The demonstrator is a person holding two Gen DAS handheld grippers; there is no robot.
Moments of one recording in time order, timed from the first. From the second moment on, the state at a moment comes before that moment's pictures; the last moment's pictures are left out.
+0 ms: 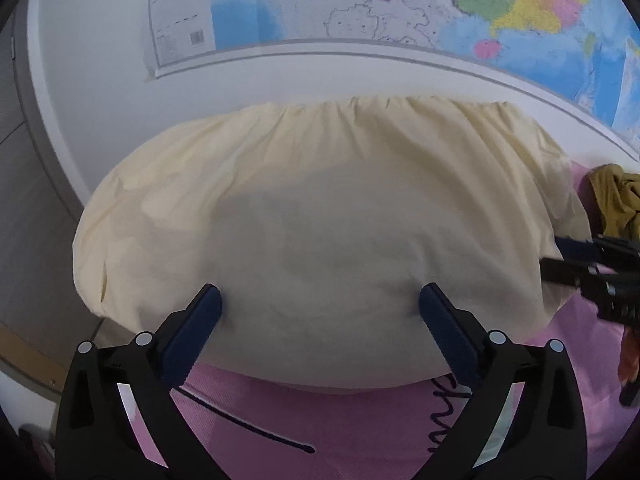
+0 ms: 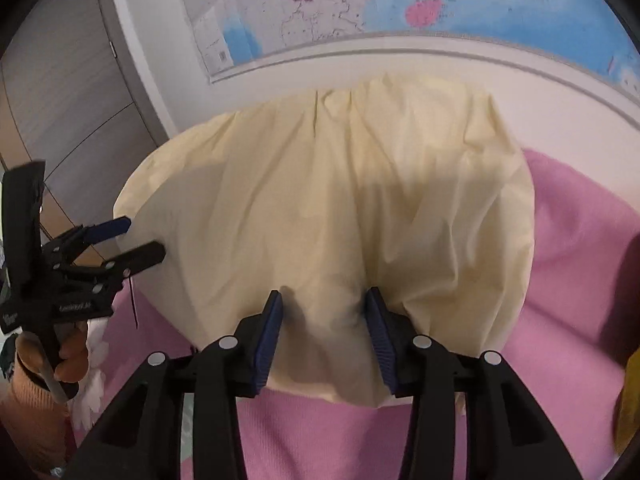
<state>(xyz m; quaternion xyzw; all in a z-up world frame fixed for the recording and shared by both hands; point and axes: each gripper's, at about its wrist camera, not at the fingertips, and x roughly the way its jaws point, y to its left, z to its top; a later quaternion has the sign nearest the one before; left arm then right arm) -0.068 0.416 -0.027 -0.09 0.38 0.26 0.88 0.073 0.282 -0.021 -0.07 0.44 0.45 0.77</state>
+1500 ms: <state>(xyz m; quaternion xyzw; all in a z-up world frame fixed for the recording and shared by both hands) -0.155 0.306 0.014 -0.12 0.33 0.35 0.87 -0.046 0.215 0.028 -0.01 0.34 0.44 0.83</state>
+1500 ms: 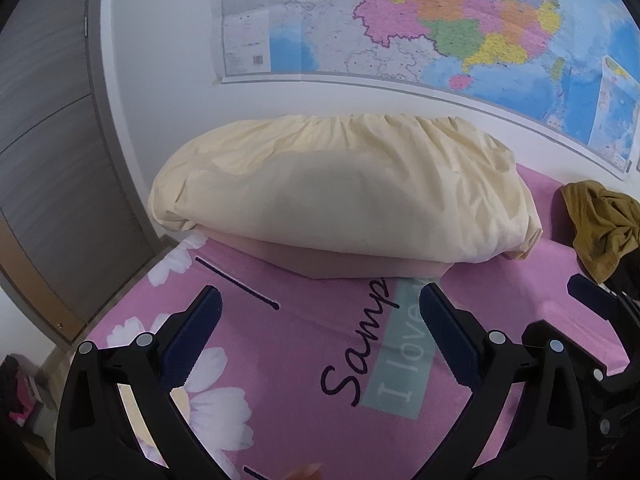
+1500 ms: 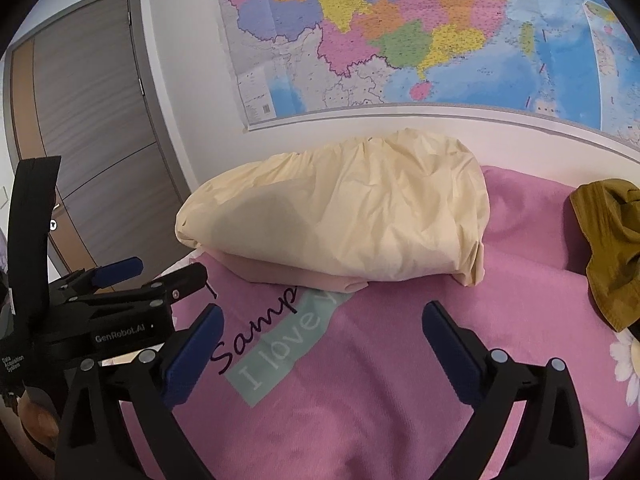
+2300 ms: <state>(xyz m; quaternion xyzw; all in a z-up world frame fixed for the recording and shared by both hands) -0.172 0.290 0.017 -0.12 0.33 0.35 0.87 -0.068 0.198 0.032 -0.01 0.34 0.43 0.84</state>
